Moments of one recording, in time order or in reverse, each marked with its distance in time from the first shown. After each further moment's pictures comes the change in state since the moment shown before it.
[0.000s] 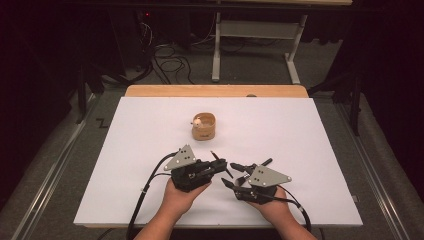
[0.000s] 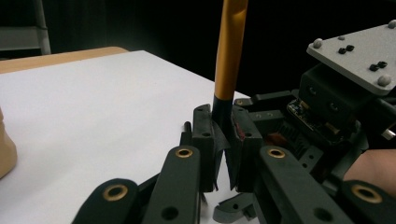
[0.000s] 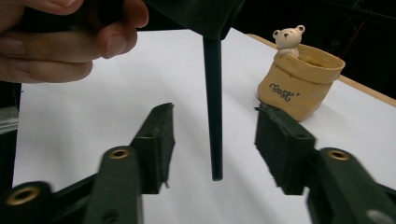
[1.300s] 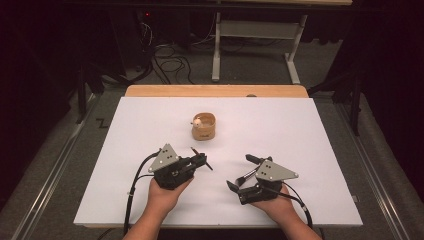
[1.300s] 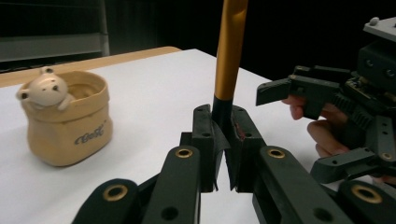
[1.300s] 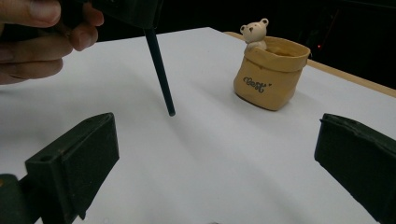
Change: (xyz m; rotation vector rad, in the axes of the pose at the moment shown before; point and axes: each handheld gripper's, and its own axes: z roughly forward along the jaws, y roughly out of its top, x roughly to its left) left arm 0.021 -0.009 -0.033 -0.001 0.189 0.020; right arm -0.013 -0.003 -0.007 -0.004 -0.064 0.088
